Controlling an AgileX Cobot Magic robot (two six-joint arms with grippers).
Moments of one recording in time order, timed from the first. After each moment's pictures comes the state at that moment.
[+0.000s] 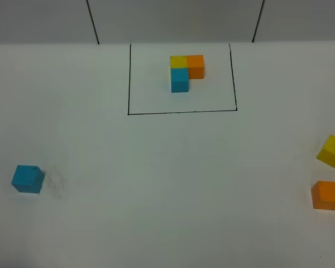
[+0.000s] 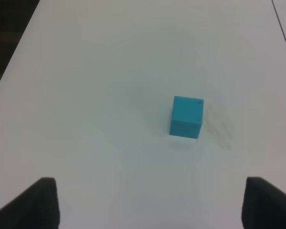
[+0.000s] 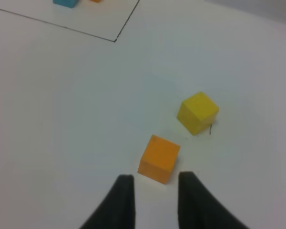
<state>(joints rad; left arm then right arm) 0.02 -0.01 -0.51 0.09 1.07 -0.06 0.13 -0.01 -0.50 0.05 1.08 -0.20</state>
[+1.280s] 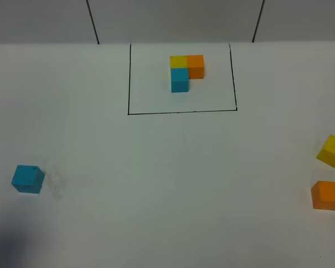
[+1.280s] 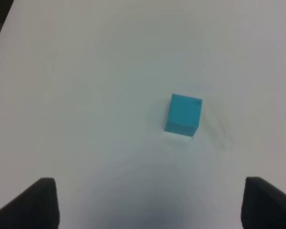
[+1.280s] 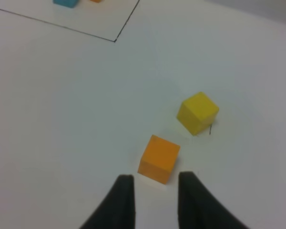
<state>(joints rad) 0.02 0.56 -0.72 0.09 1.01 -0.13 0.13 -0.01 -0.50 0.05 1.08 -0.20</state>
